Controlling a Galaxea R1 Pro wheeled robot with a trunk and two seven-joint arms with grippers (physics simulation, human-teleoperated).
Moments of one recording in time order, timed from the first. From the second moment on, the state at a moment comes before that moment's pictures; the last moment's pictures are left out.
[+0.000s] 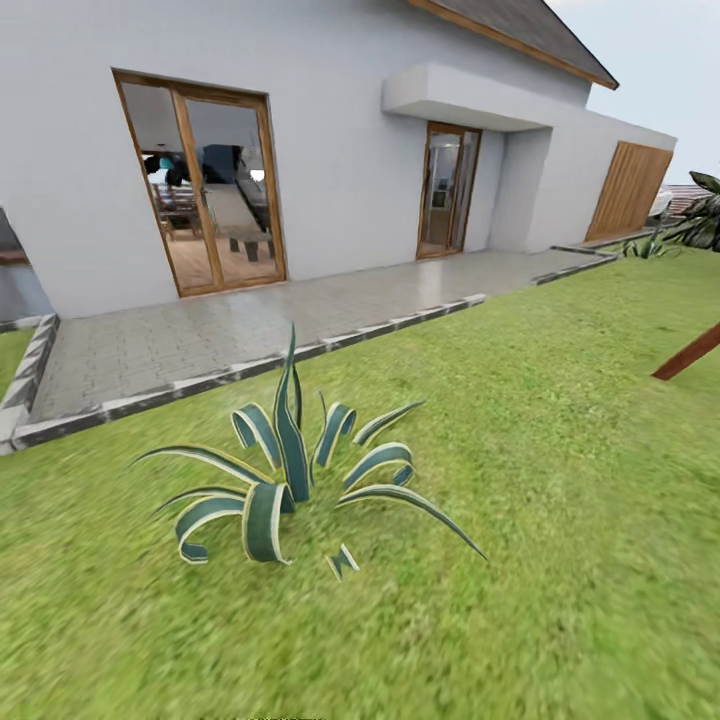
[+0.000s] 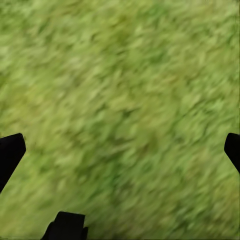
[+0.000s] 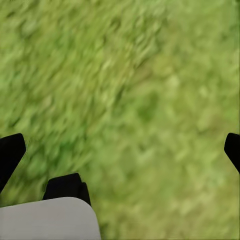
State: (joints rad) left arm -0.09 -0.07 0.09 -0.45 0.08 -0.18 0.01; right arm -0.03 -0.10 -0.21 -0.29 0.00 -0.31 0.00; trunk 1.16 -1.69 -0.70
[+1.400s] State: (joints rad) left arm -0.09 -0.07 0.09 -0.45 0.08 -0.18 0.01; right arm -0.03 -0.10 -0.21 -0.29 0.00 -0.31 0.00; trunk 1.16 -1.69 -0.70
